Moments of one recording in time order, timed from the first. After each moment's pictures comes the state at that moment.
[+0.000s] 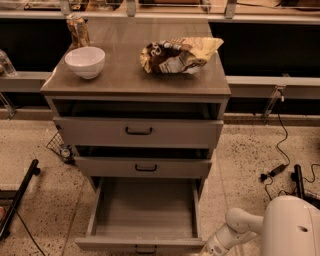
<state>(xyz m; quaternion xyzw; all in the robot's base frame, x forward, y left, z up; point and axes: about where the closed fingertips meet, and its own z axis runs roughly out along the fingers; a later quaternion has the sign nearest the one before) 0.354 -0.178 0.175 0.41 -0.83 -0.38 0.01</state>
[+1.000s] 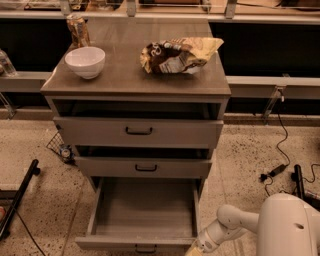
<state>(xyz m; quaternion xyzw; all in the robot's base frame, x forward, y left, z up) 0.378 -0.135 0.180 0.42 -0.82 -0.40 -0.02</state>
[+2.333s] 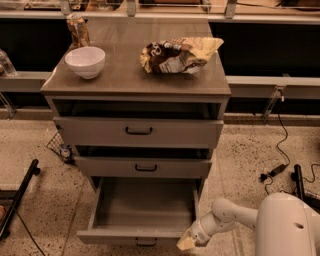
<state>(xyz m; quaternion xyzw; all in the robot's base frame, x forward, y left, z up) 0.420 -0.108 0.188 0.44 -0.80 -0.39 -0.08</state>
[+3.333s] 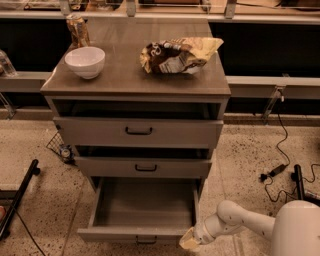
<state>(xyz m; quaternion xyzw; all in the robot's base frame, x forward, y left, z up) 0.421 -0.117 0.207 0.49 -0.77 -0.37 -0.14</state>
